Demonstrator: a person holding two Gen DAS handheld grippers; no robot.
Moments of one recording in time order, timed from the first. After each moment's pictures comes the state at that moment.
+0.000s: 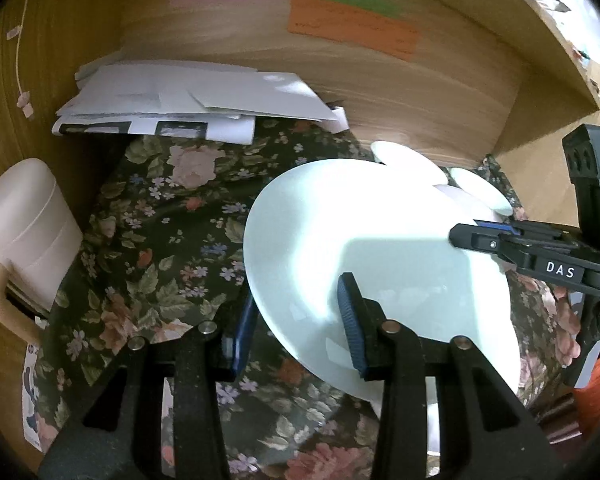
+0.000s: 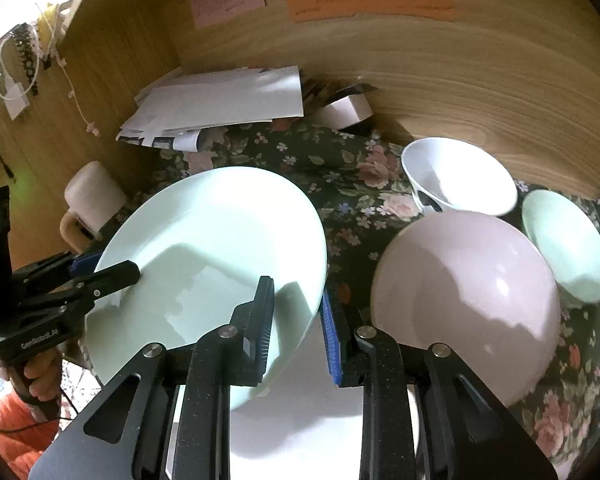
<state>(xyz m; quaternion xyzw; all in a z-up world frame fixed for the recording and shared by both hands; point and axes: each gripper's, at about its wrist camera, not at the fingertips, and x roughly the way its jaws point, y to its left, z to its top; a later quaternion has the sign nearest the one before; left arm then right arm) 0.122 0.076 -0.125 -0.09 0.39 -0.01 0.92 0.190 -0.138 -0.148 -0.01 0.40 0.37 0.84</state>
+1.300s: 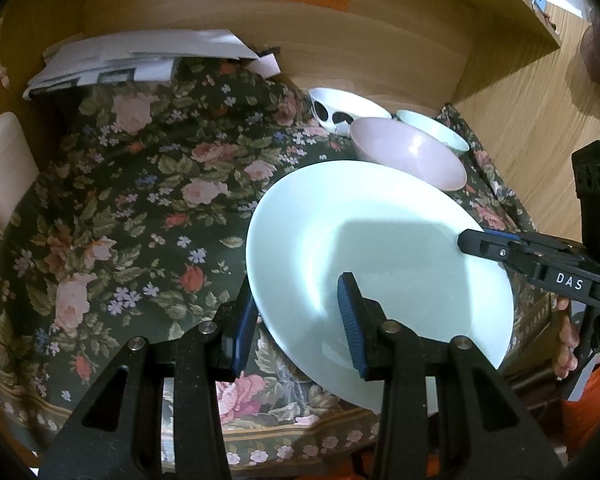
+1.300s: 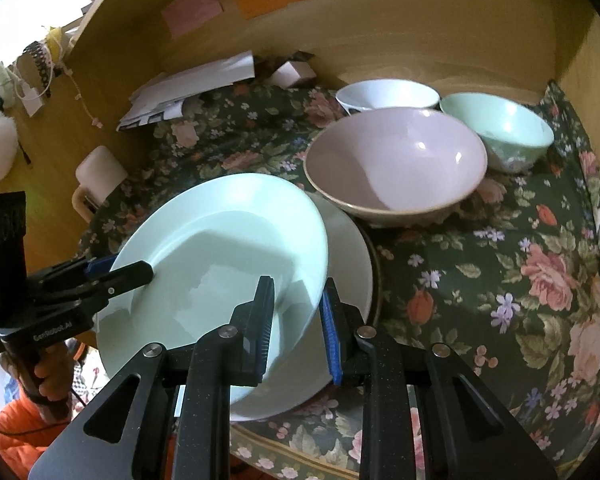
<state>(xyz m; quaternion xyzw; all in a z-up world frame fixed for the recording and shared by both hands) 0.080 -0.001 -0.153 -0.07 0.42 -0.05 0.90 0.126 -0.221 -0.188 0.05 0.41 0.33 0.85</state>
